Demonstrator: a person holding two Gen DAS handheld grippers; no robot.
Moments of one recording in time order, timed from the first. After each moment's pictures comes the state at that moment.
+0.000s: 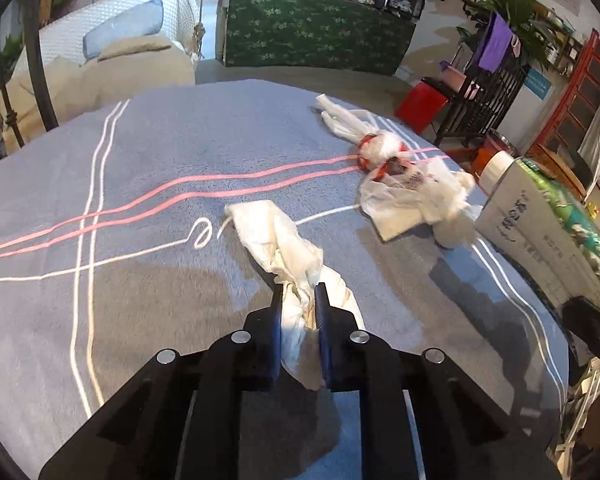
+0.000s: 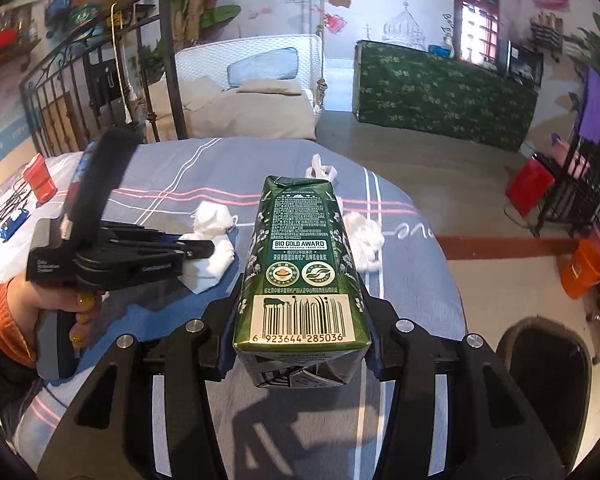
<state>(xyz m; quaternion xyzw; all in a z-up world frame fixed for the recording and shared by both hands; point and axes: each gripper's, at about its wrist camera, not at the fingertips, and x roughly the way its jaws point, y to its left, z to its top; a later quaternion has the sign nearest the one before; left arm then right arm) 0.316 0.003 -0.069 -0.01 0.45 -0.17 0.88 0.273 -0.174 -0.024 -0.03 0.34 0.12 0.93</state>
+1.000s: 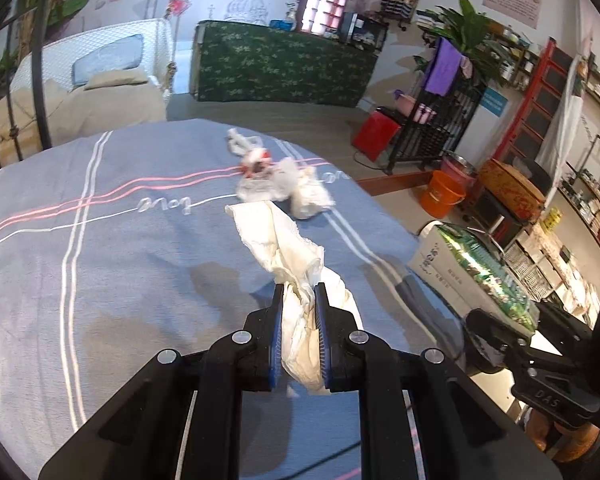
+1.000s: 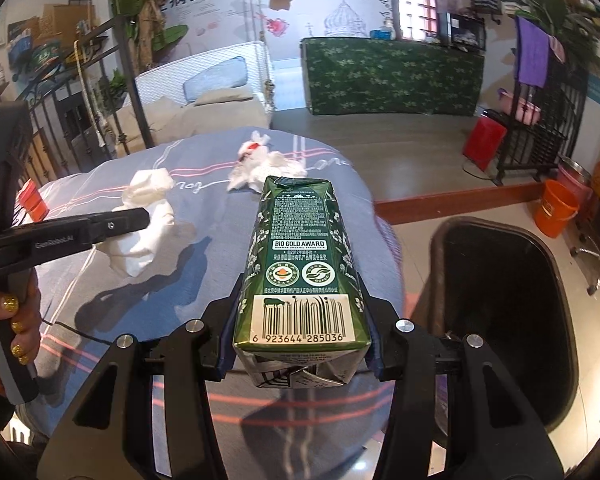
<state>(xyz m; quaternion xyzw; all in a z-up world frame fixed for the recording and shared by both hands) 0.212 -0.063 -0.019 -0.03 0.38 -0.22 0.90 0.166 -0.248 -0.037 0.03 0.34 0.05 0.94</state>
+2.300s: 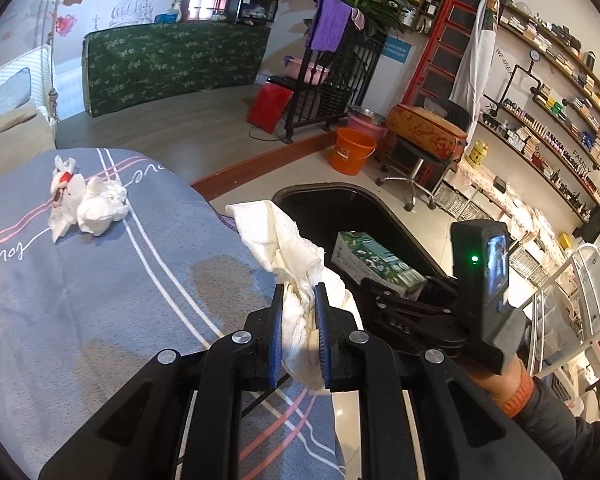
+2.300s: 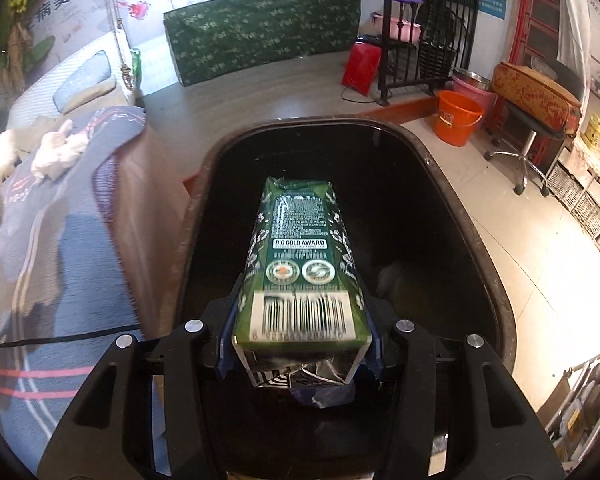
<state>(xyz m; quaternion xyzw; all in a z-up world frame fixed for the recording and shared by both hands) 0.186 -0.205 -0.030 0.03 0.39 -0.37 0.84 0.176 -0.401 -0.124 0.11 0.41 -0.15 0.89</state>
